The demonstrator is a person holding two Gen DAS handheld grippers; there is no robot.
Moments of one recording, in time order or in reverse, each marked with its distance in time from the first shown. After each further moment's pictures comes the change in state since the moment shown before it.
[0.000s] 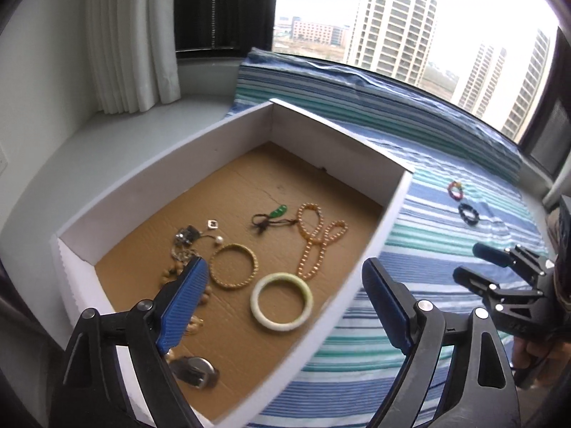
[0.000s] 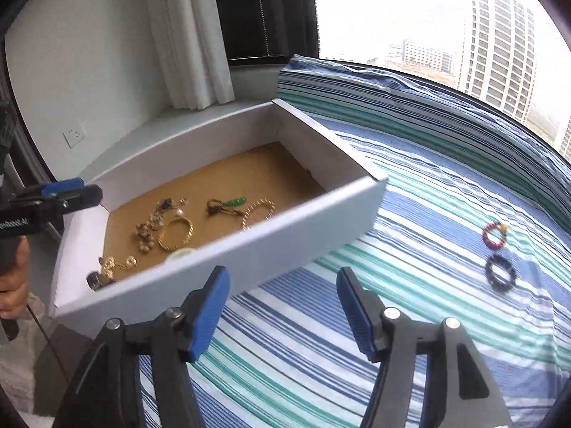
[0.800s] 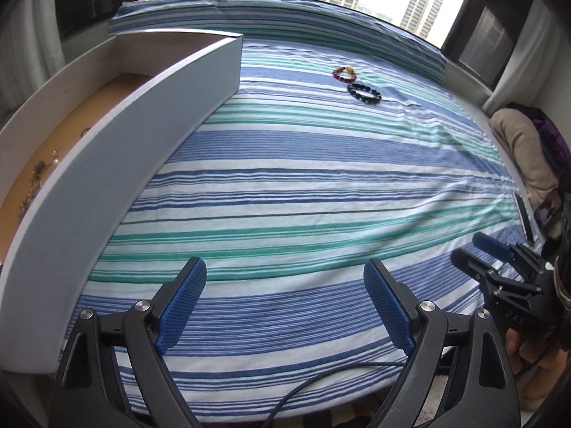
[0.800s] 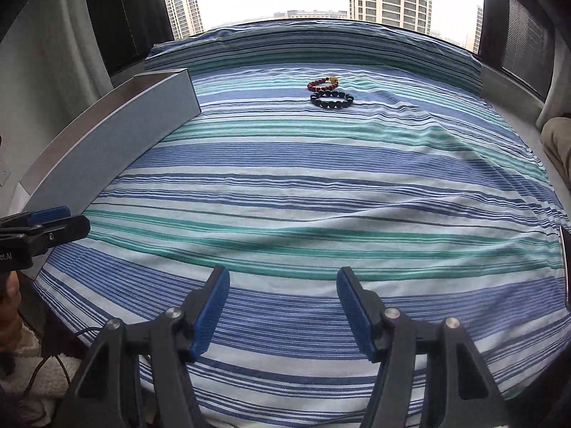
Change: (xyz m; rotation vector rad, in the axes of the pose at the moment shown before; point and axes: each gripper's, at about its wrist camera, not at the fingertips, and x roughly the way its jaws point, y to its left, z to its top) left arm 0.039 -0.163 -0.115 0.182 0.203 -0.212; right arm -0.090 -0.104 -0.207 0.353 0.046 -0.277
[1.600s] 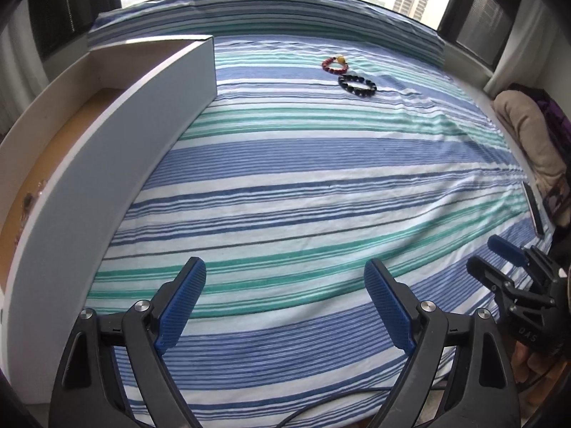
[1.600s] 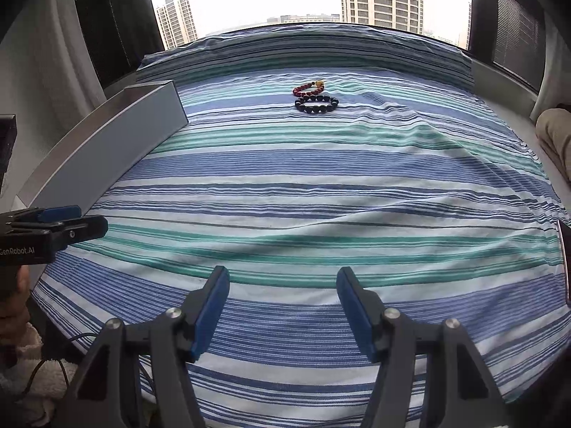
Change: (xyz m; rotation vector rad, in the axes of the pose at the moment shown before) left arm 0.028 -0.027 0.038 0.074 0.037 0.022; right arm -0.003 -0.022 0.002 0.034 -0.024 -0.007
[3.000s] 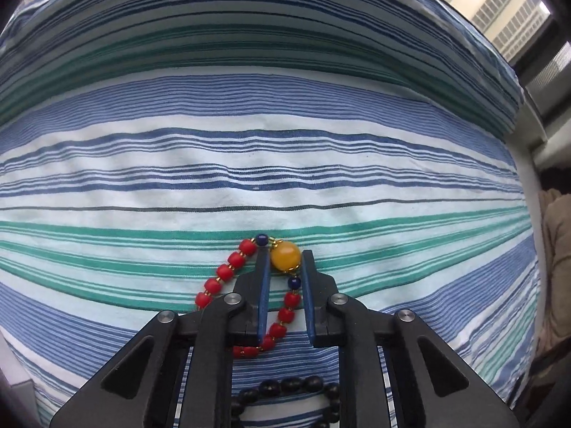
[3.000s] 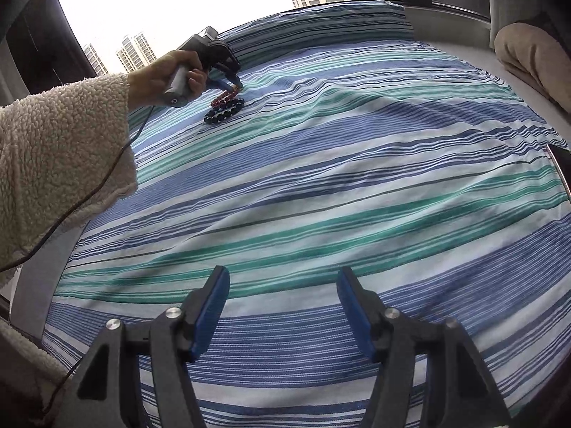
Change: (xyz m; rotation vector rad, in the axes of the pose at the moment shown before) left arm 0.285 -0.110 0.336 -0.138 0.158 -0.039; right arm 0.013 -0.122 -0.014 0.262 -0.018 0.035
